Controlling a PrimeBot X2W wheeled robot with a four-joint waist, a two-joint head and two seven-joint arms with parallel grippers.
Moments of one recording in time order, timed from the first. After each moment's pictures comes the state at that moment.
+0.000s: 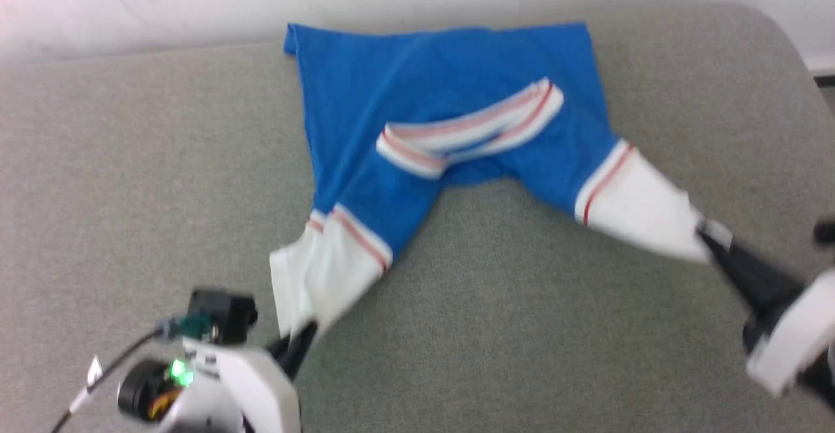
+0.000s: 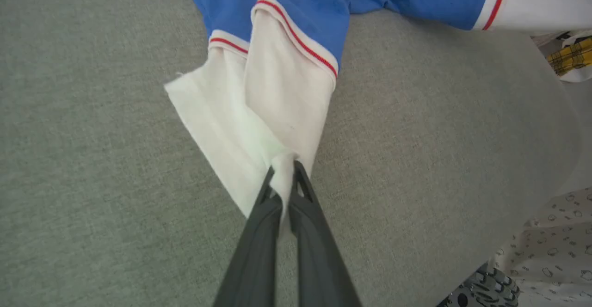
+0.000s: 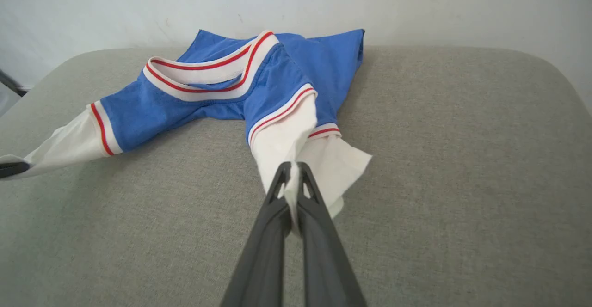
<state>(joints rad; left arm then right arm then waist) 0.02 0.46 -0.33 -0.35 -0.57 0.12 0.54 -0.12 -0.65 0.22 -0.11 0.83 0.13 0.22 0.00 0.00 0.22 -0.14</state>
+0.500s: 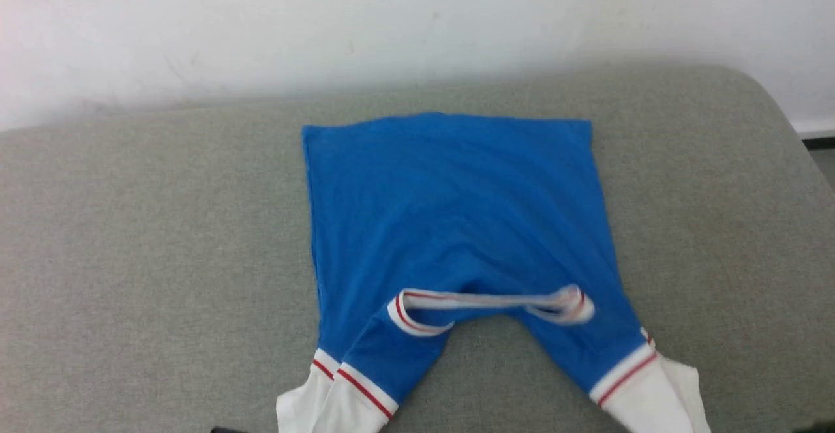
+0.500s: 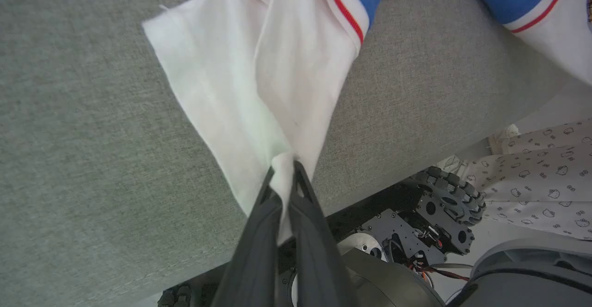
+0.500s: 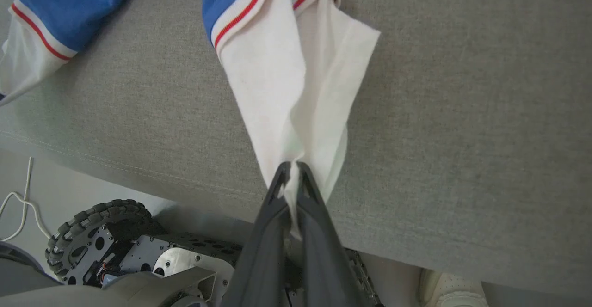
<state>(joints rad) 0.35 0.50 -0.38 -0.31 -0.64 0.11 0.51 0.42 -0.66 0.19 -0.18 0.77 0.13 0.28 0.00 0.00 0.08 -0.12</state>
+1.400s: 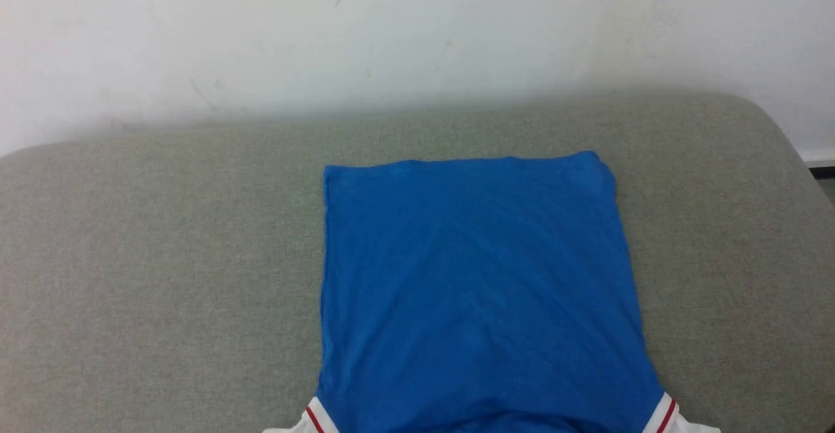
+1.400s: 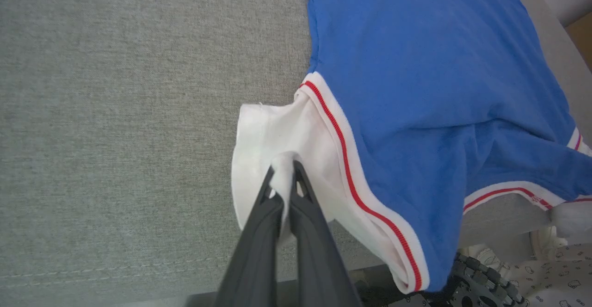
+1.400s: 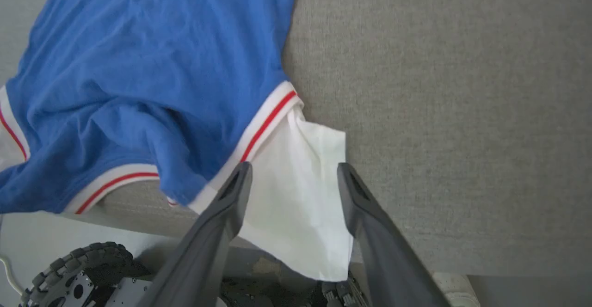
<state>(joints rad) 0.49 0.43 -0.29 -0.28 -0.60 0.21 0.20 0.50 -0.50 0.02 -0.17 0.67 0.13 0.31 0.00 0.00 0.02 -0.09</state>
